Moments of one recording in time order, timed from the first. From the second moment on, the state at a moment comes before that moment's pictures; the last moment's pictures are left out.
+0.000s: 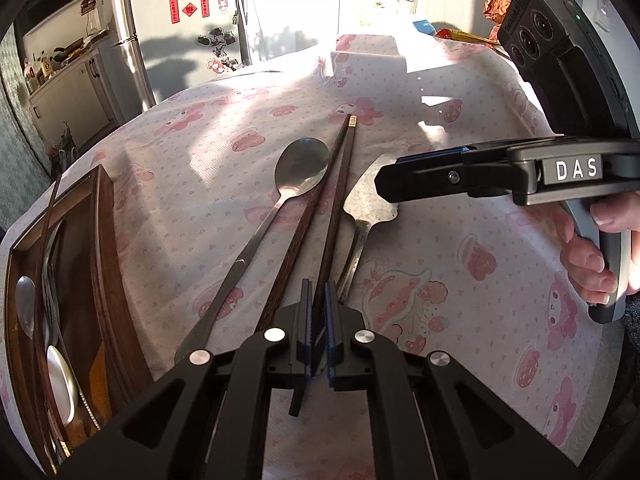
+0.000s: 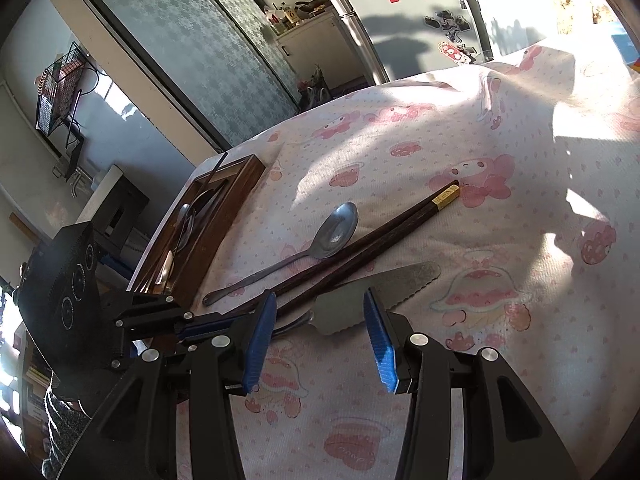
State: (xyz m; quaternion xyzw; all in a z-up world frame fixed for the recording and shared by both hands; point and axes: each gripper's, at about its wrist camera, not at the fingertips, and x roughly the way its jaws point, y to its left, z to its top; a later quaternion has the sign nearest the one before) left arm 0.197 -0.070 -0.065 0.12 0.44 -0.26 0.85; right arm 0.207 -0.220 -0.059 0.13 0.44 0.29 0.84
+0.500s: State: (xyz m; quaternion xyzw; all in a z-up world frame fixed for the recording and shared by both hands) left arm 0.171 -0.081 -0.029 0.09 0.40 -0.29 0.86; right arm 0.222 -0.218 -0.073 0.21 0.45 0.30 0.81
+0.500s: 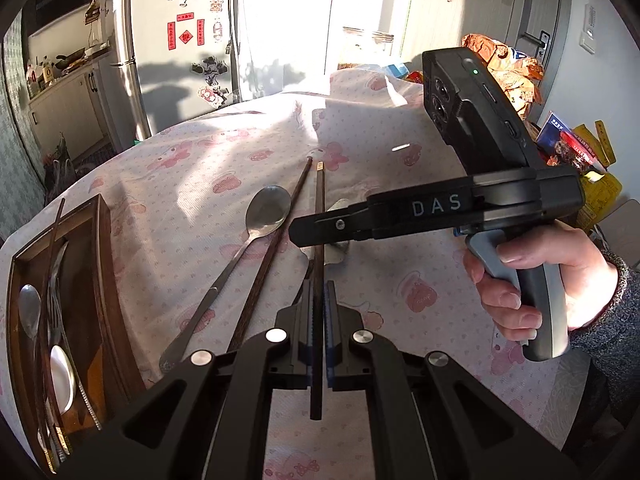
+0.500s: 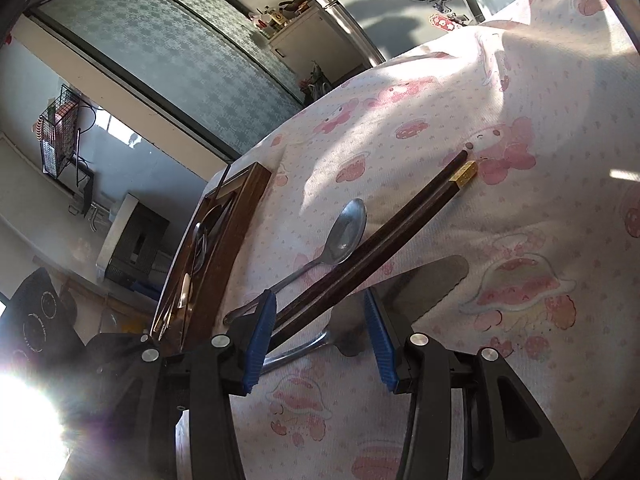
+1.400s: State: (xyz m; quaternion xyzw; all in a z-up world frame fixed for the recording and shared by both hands) left arm 0.132 0.006 -0.005 0.11 0.38 -0.24 0.89; right arm 0.217 -0.109 -0.032 0.18 0.43 0.34 0.82
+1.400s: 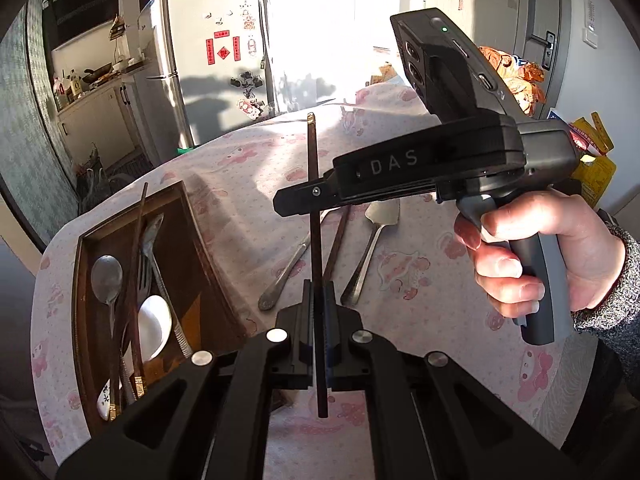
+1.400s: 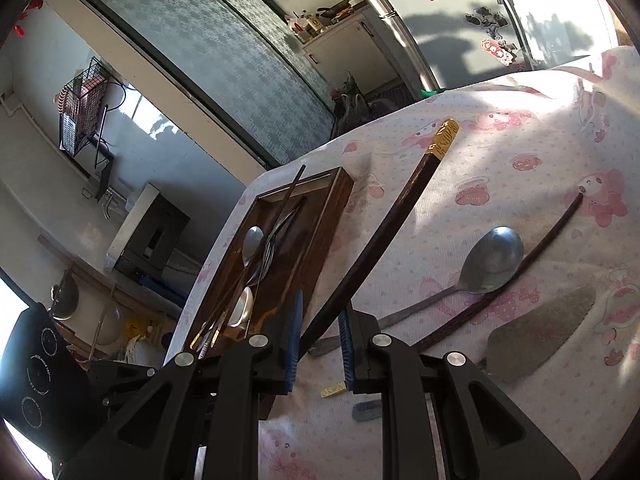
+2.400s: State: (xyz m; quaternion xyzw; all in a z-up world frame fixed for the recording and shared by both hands) left arm 0.131 0.106 -0.012 0.06 0.37 -0.17 0.91; right arm 0.229 -0.028 -0.030 0.11 0.44 0.36 0.81
